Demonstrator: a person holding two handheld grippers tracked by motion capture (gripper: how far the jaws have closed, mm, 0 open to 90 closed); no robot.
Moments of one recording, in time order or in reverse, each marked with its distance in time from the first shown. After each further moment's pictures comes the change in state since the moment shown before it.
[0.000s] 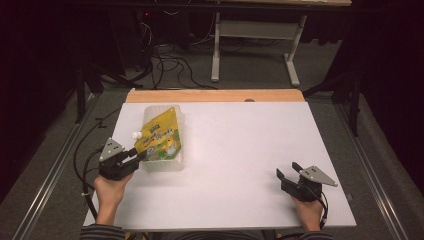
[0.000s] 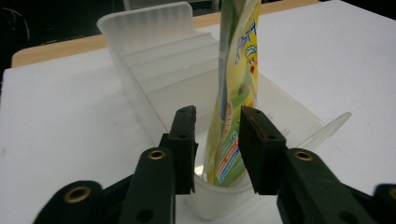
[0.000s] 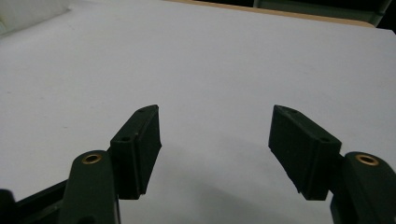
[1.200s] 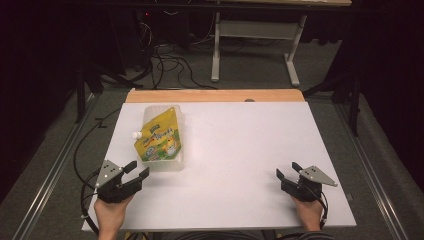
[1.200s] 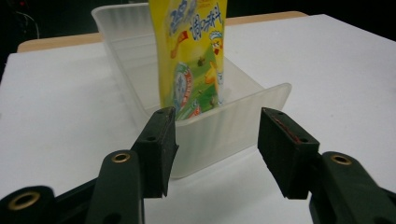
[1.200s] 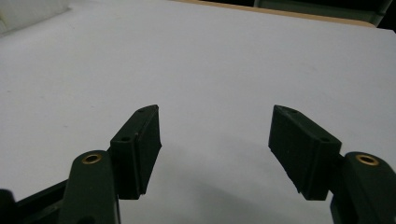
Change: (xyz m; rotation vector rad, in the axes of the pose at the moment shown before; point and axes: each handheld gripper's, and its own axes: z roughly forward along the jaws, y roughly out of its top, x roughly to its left) left arm -0.024 -0.028 -0.042 -0.061 -0.003 -0.041; right arm 0.000 0.000 0.000 0.003 0.000 -0.001
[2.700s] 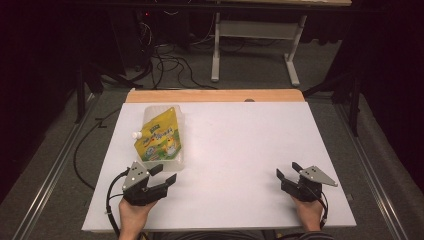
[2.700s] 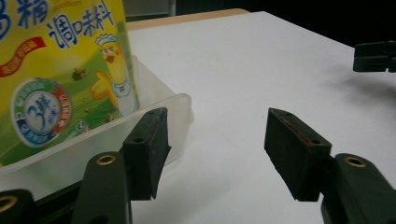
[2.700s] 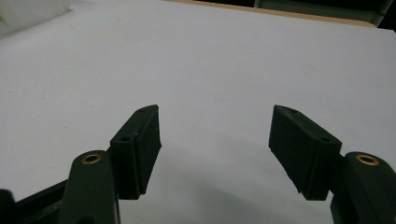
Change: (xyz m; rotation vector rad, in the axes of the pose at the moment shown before) left arm -0.050 -0.030 0.017 0.081 -0.154 -0.024; right arm 0.000 0.000 0.000 -0.003 0.003 0.000
